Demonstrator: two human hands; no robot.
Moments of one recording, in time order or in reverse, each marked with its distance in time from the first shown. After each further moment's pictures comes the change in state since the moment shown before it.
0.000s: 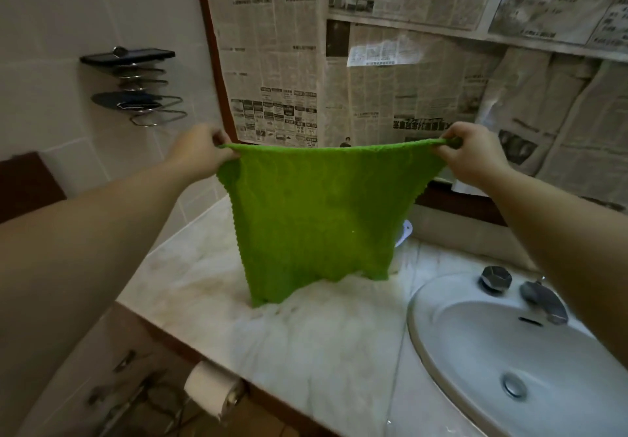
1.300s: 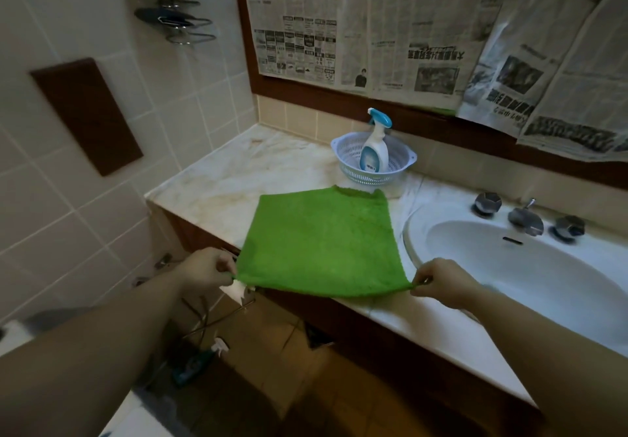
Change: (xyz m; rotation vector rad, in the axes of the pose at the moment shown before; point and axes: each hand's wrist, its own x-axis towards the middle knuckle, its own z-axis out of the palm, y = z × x) left_hand -0.341 -0.158 0.087 0.026 -0.633 -0.143; right_hand -0.338 0.103 0.072 -0.162 -0.833 0.040
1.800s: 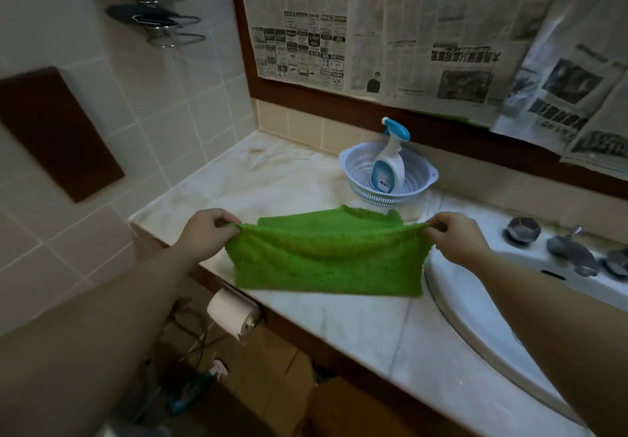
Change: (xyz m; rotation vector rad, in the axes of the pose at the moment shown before) left_hand 0.130 0.023 -0.063 -0.356 0.402 -0.061; right_hand 0.148 -0.021 -0.070 0.247 0.402 0.090
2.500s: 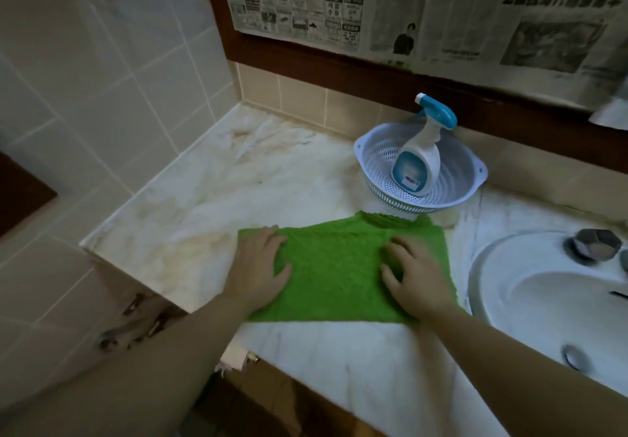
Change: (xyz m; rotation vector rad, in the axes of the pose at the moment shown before) left_hand 0.085 -0.053 0.123 0.521 -0.189 0.312; right_hand 0.049 -0.001 0.172 -0.240 -0.034 -0.242
